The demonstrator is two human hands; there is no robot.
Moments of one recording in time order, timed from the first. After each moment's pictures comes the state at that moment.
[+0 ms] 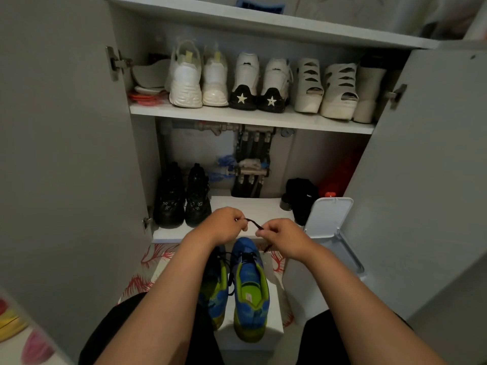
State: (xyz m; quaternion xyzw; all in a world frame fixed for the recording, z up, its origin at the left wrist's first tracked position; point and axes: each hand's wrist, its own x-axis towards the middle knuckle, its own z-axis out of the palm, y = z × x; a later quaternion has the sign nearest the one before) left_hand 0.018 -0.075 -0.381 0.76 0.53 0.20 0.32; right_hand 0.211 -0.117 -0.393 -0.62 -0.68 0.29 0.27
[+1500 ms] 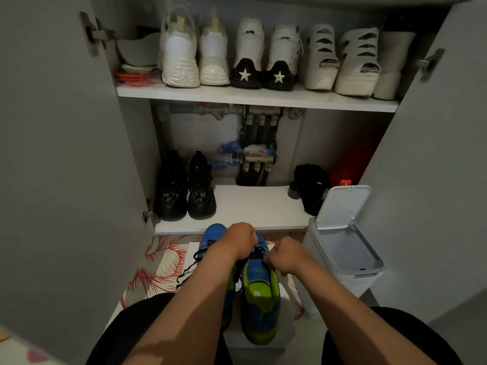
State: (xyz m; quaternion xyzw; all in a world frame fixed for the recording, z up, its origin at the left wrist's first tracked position) left_hand 0.052 -0.058 -0.448 0.77 0.56 0.07 0.31; right_hand 0.207 -0.097 -0.473 -0.76 -0.57 0.30 0.08
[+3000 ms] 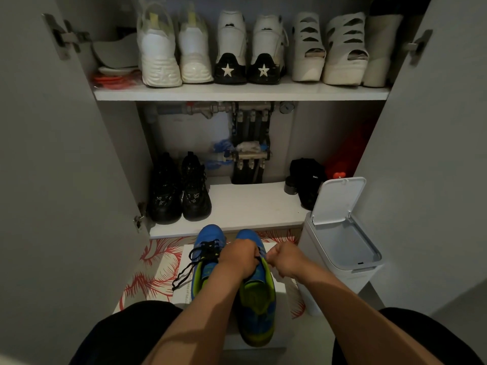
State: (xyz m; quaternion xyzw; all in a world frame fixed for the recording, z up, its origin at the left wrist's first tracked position) left_hand 0.075 -0.072 -0.491 0.82 0.54 0.00 0.18; right_hand 0.228 -0.094 -0.509 -0.72 -0.51 0.43 0.20
